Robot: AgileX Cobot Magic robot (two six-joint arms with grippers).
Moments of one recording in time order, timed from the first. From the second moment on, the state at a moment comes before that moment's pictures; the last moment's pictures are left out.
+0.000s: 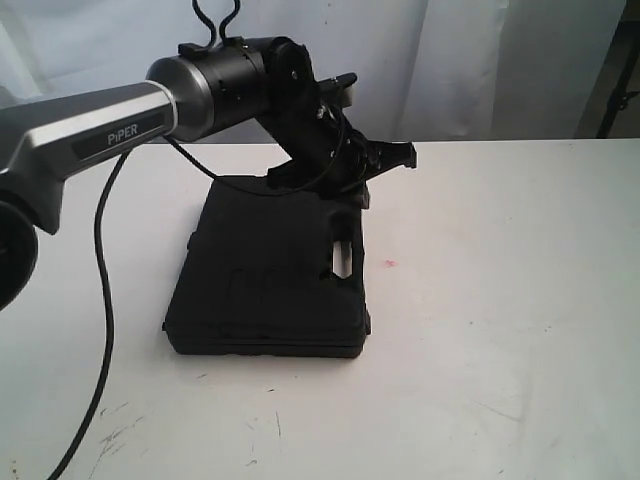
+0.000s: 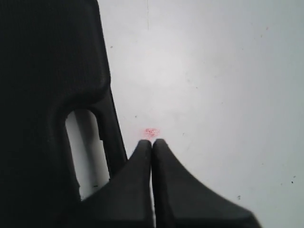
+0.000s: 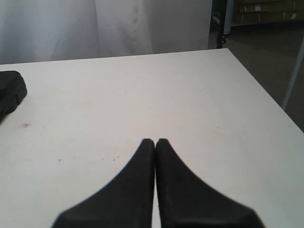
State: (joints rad) left arm -0.60 2.34 -2.03 -0.26 0.87 -0.30; right arm -0.11 0.01 0.00 -0.01 0.35 0.03
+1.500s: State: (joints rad) left arm -0.42 1.74 -1.32 -0.01 0.60 -0.26; right arm -0.11 0.01 0.00 -0.01 0.35 0.03
